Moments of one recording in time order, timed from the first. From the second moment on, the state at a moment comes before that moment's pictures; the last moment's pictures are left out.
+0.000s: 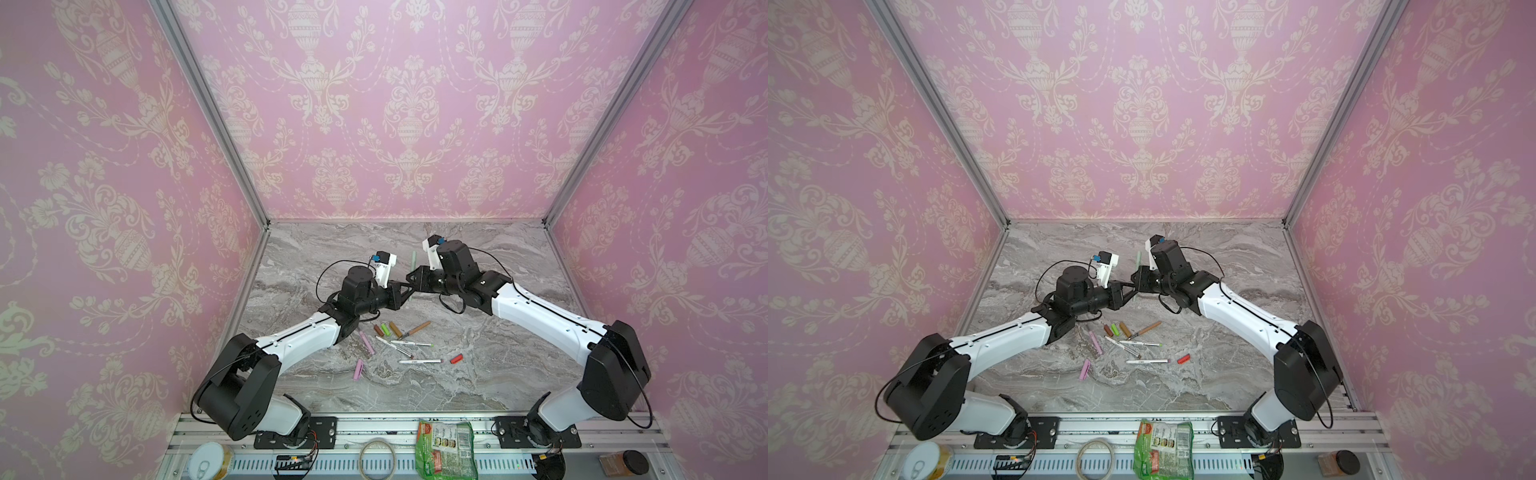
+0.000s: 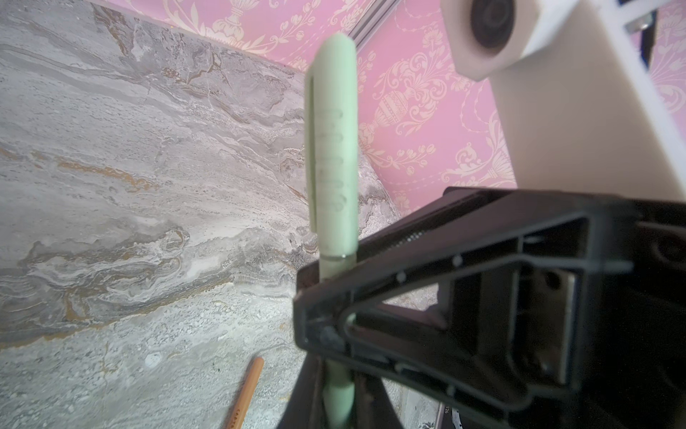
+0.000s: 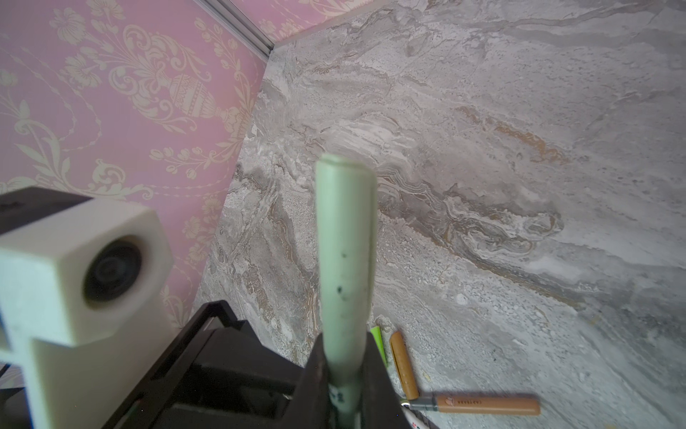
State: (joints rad) left arm -0.57 1.43 0.75 0.37 0.47 -0.65; right arm 0.64 1.54 1.21 -0.28 -0.16 0.67
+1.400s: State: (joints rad) left arm -0.57 1.14 0.61 0.23 0.22 -0.42; right arm 0.40 1.87 1.31 -0.76 0.08 0.35
